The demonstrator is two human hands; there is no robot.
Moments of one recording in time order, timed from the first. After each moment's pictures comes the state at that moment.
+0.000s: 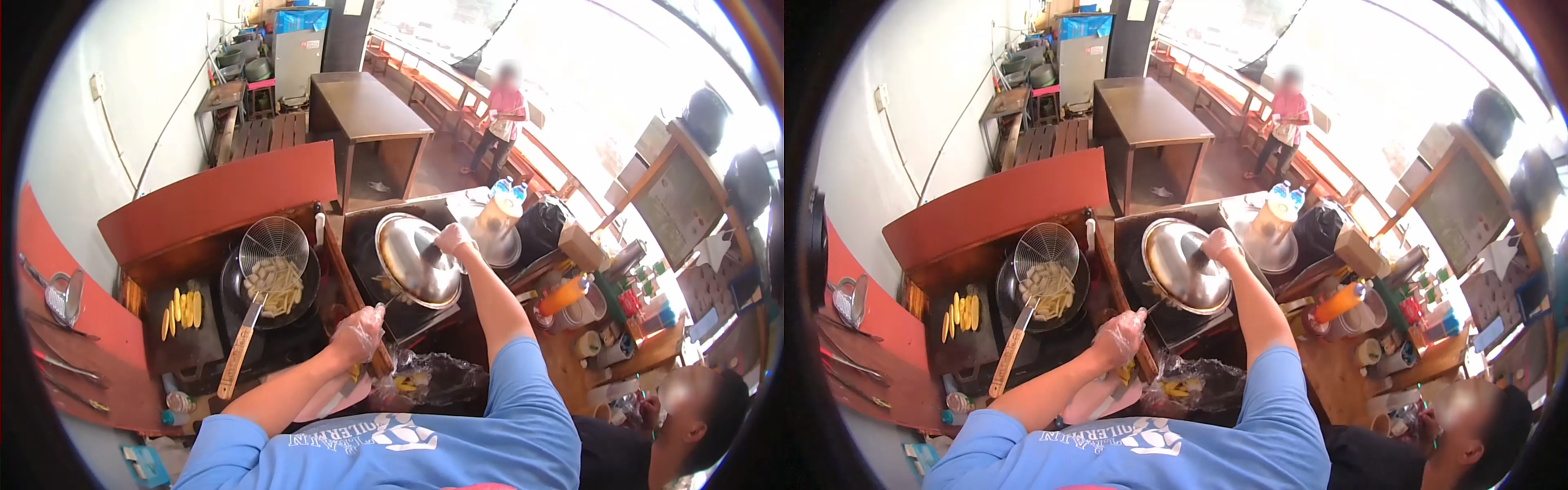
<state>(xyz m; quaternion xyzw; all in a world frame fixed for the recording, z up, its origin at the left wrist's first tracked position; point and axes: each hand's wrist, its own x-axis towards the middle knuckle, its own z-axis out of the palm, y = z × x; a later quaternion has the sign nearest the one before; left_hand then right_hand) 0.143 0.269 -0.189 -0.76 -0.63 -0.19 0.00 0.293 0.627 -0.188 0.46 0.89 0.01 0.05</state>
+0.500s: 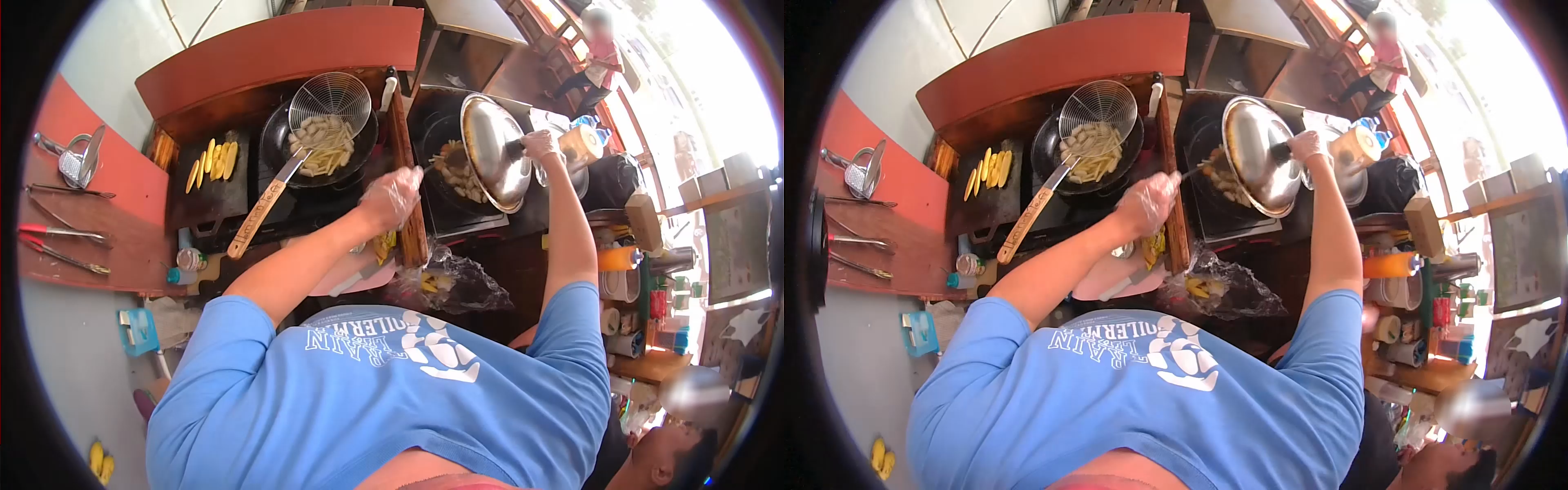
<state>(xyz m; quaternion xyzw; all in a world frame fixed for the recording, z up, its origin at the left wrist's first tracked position) 0.126 0.264 -0.202 -0.67 -0.71 -0.24 0.00 0.317 0.693 -0.213 0.18 0.95 0.24 0.10</state>
